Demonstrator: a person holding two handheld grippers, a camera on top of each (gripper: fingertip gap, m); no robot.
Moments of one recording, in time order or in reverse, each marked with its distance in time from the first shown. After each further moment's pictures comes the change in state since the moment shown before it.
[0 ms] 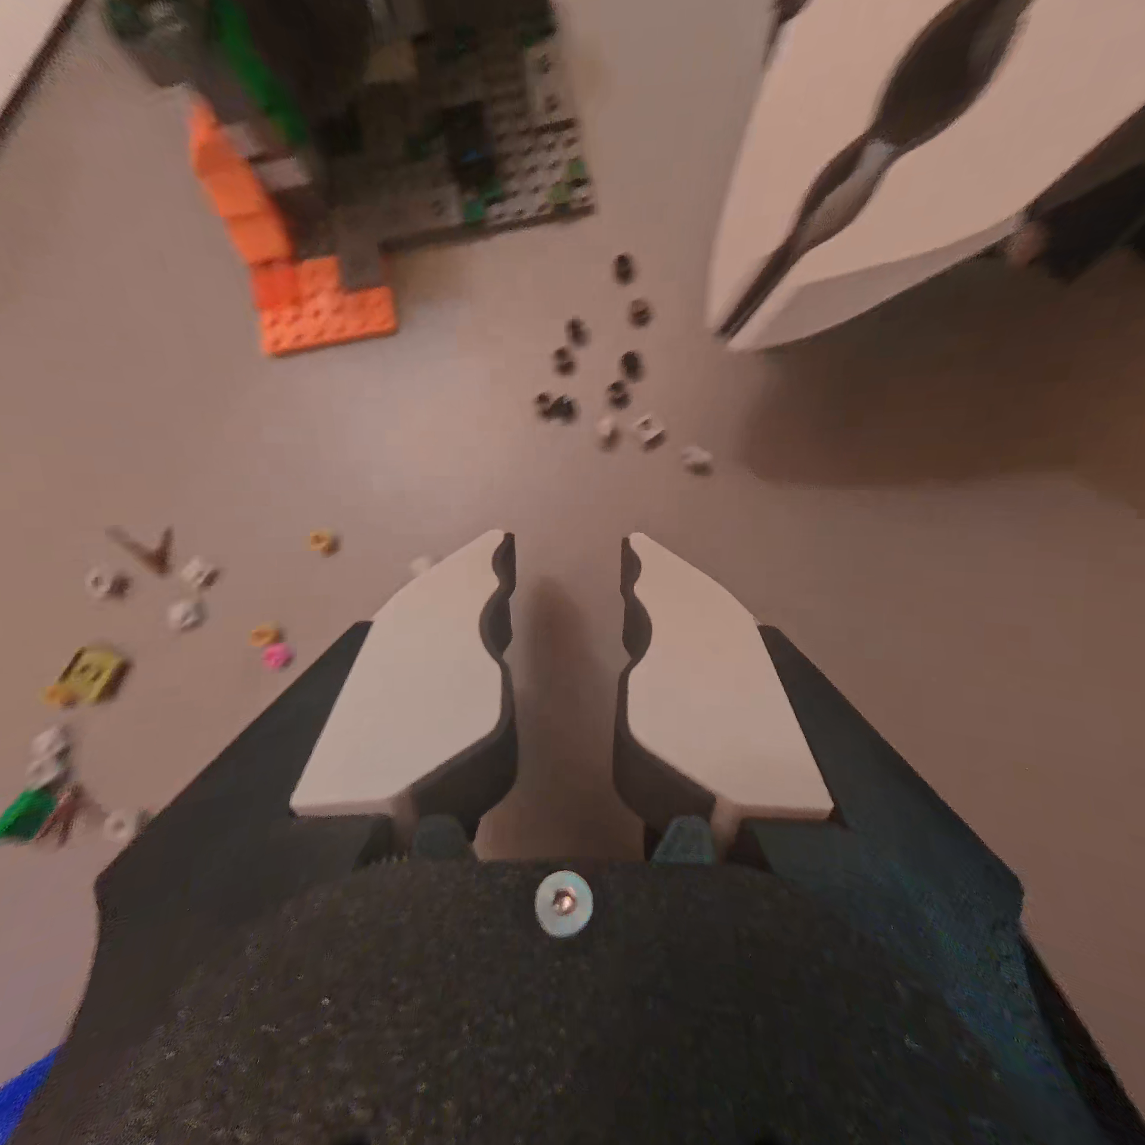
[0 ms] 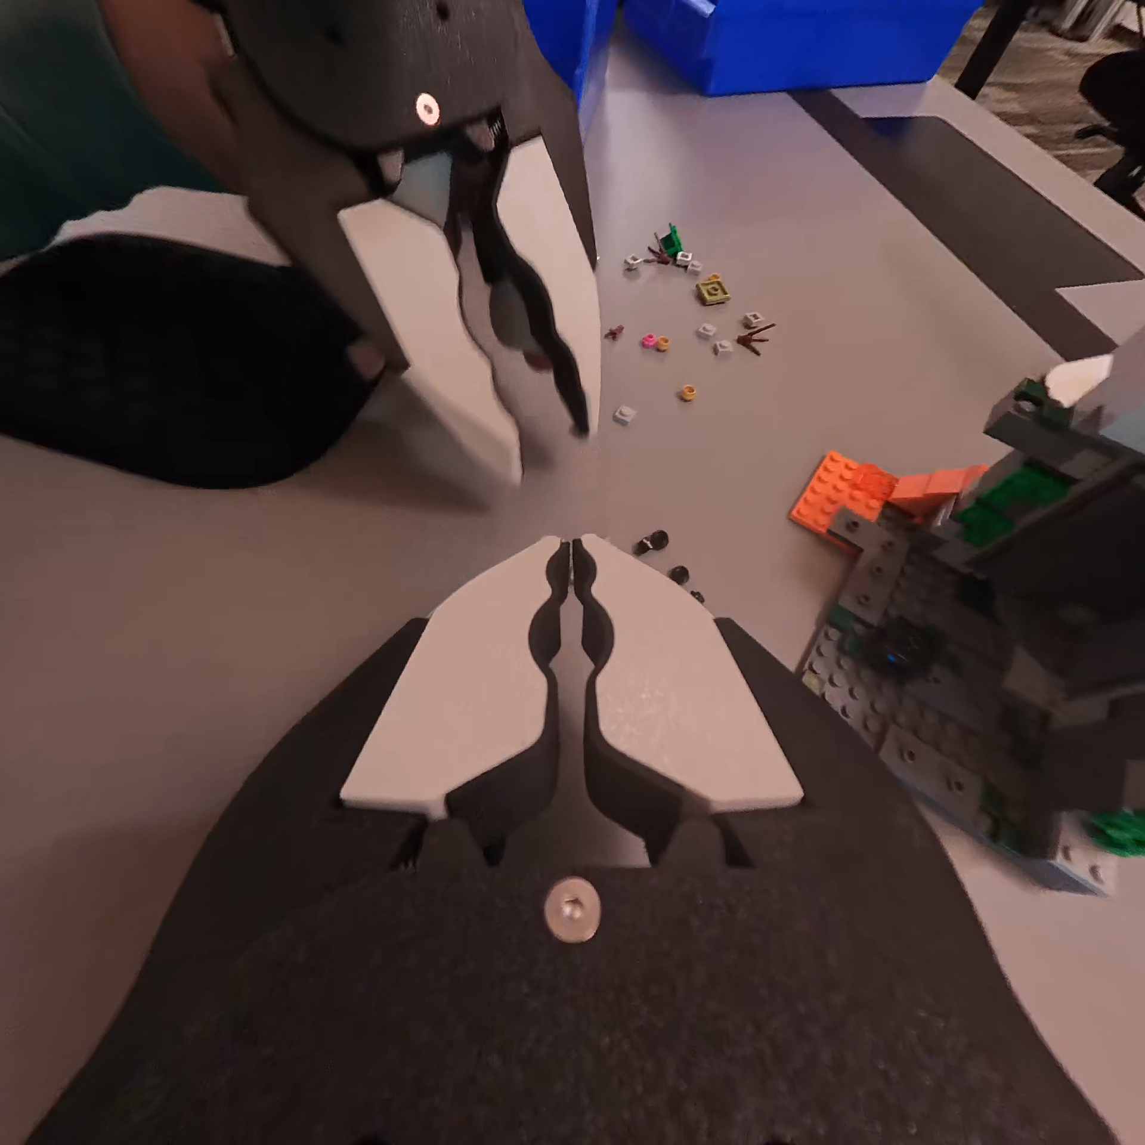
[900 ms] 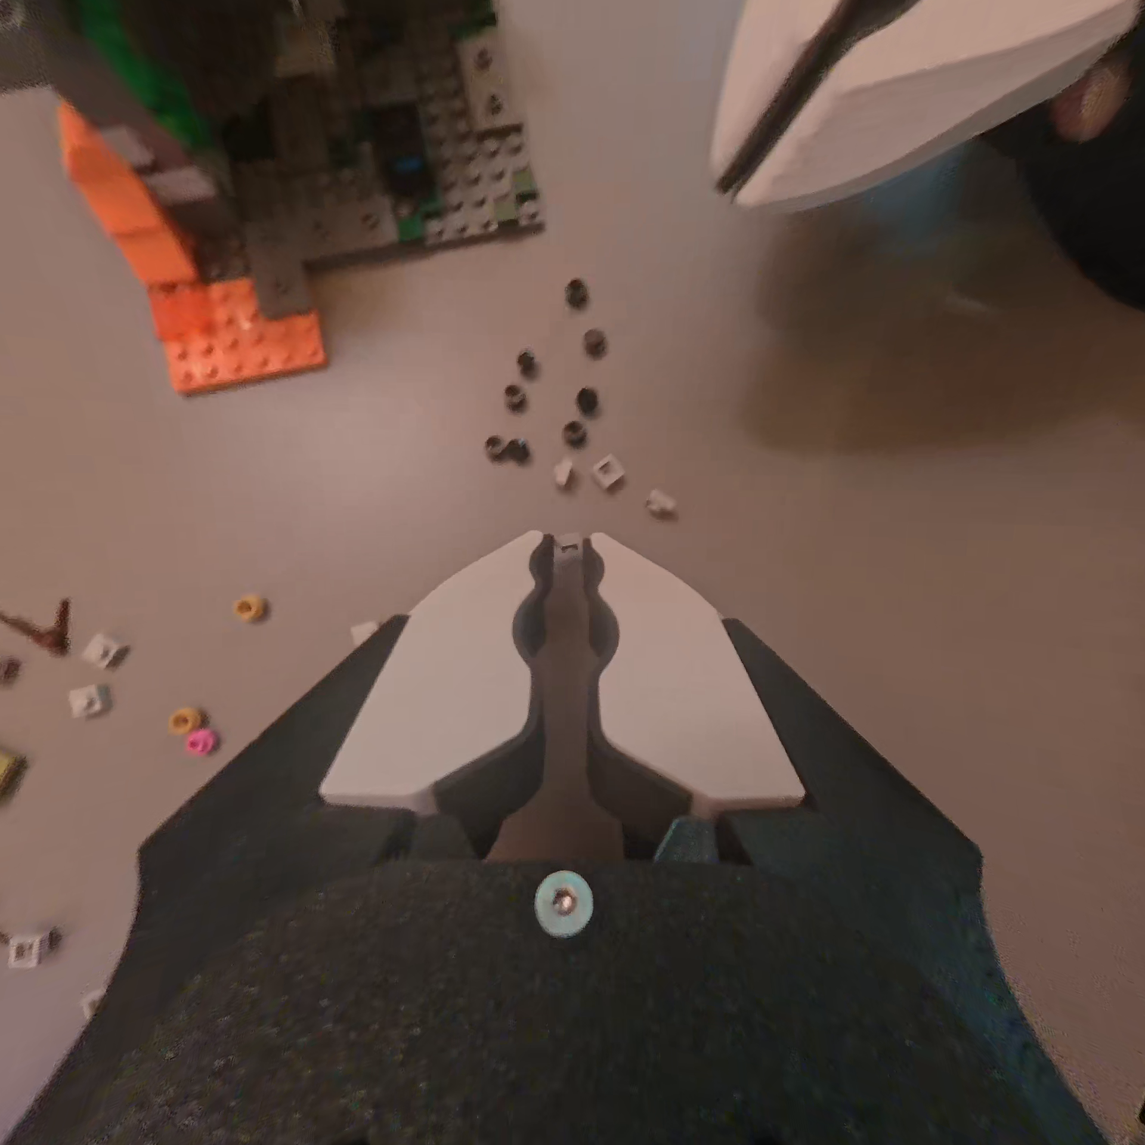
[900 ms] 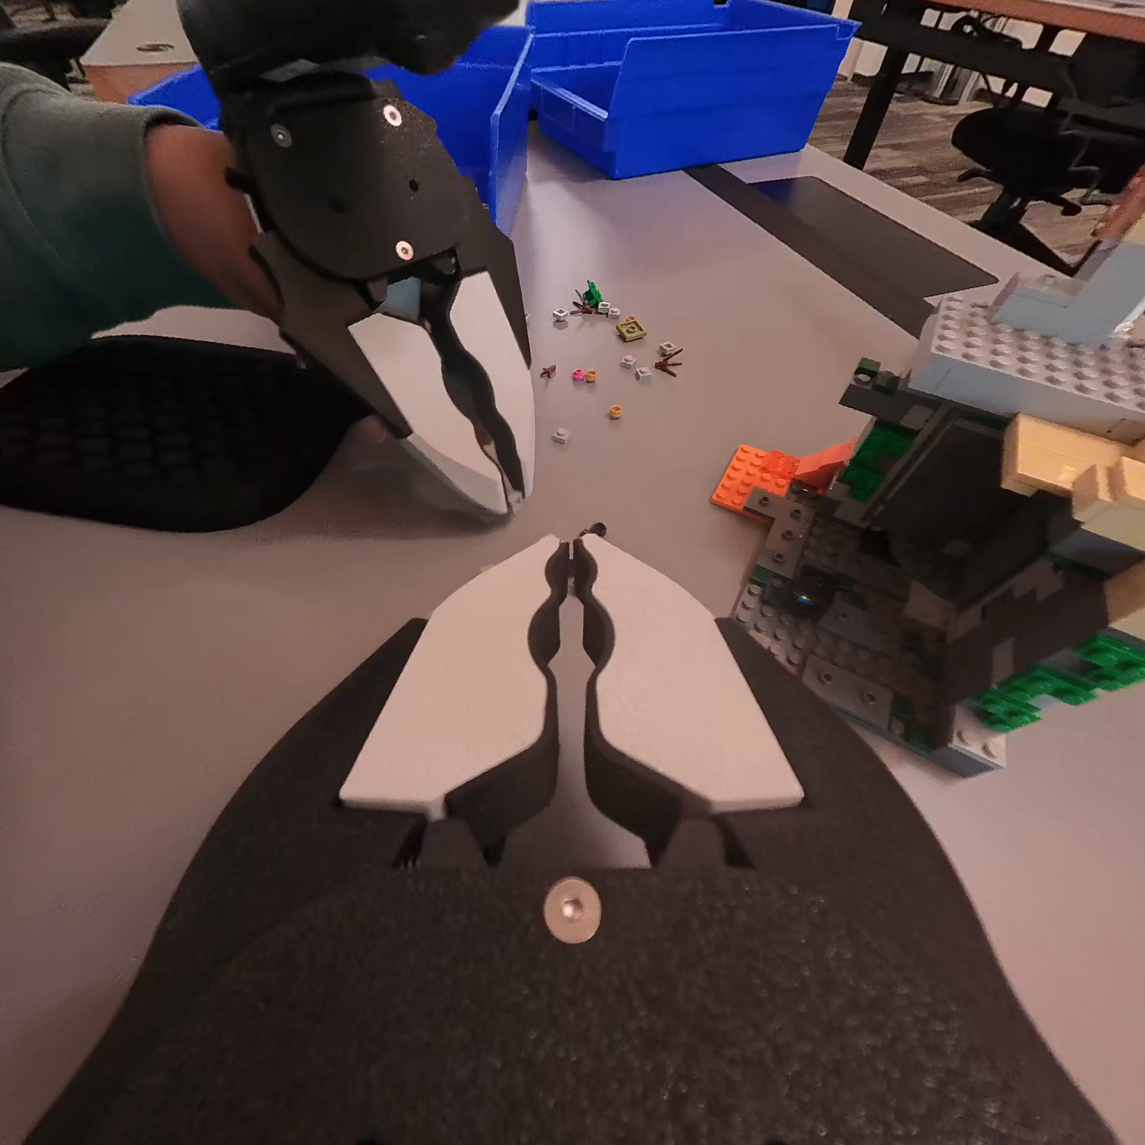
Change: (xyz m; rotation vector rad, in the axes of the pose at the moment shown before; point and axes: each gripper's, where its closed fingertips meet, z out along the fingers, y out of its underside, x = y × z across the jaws) left arm 0.015 -0.009 0.019 -0.029 0.081 -0.003; right arm 0.020 -0.005 -0.032 0.106 0.076 0.087
